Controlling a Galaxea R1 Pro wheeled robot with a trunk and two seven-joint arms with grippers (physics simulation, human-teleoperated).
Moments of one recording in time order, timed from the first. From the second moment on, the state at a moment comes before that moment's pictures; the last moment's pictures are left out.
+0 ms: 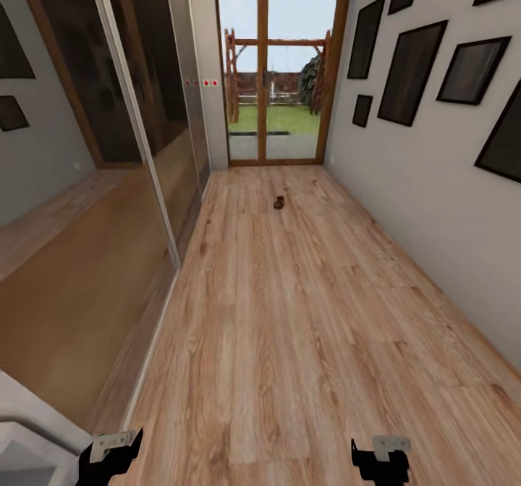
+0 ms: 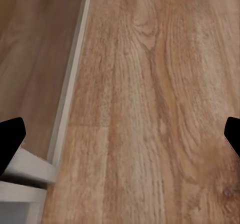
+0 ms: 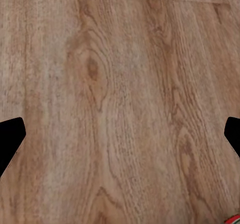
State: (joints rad) left arm -0.33 0.17 0.18 -0.29 0.07 -0.50 -0.17; right arm -0.47 -0.04 0.02 -0.03 0.06 -0.50 -0.20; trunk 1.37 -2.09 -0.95
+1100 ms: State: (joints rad) left arm -0.33 0.17 0.18 -0.29 0.07 -0.50 -0.17; right arm -0.47 -0.04 0.02 -0.03 0.06 -0.50 -0.20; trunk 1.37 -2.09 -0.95
